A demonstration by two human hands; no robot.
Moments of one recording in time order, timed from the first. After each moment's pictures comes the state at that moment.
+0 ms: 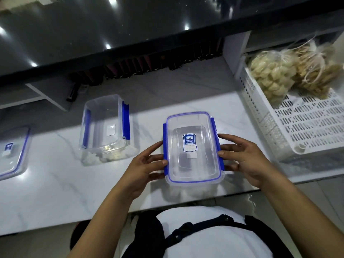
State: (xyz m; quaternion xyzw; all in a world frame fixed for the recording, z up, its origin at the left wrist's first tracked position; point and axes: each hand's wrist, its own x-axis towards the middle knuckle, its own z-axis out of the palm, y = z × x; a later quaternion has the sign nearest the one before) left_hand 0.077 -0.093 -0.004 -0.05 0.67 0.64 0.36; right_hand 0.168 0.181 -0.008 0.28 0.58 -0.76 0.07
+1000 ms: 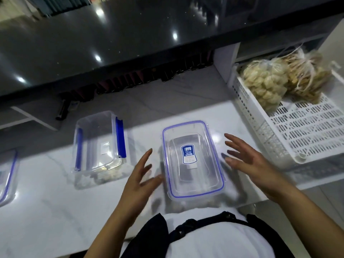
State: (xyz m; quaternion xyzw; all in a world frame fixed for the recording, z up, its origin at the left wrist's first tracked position) left_hand 0.077 -0.097 0.003 0.05 0.78 0.57 0.25; right_hand 0.174 0.194 0.001 0.21 0.68 -0.70 0.04
